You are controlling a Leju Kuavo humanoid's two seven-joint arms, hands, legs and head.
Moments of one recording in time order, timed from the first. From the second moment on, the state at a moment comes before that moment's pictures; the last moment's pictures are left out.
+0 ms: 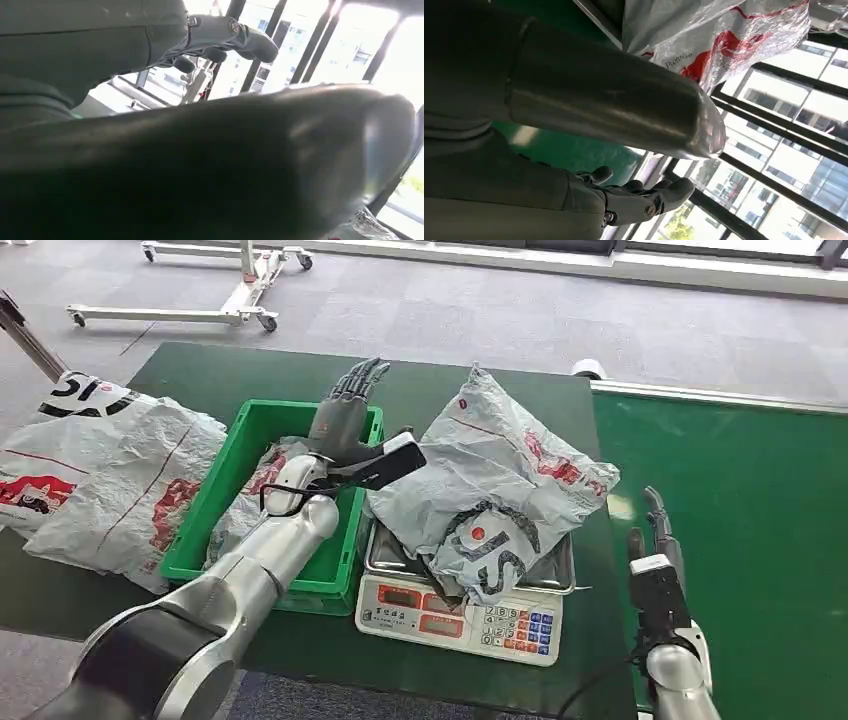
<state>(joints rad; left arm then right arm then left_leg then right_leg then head) -0.89 -0.16 -0.30 -0.44 -0.85 0.42 -0.42 -0.15 -0.11 0.01 -1.26 0.42 -0.23 -0.54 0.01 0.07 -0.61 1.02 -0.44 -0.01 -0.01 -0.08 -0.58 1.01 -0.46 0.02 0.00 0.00</state>
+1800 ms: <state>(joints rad) -0.87 -0.23 -0.58 -0.32 -1.09 0.18 -0.44 -0.49 0.04 0.13 -0.66 0.29 -0.17 -0.70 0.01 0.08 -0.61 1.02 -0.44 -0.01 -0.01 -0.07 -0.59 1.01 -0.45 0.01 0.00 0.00</state>
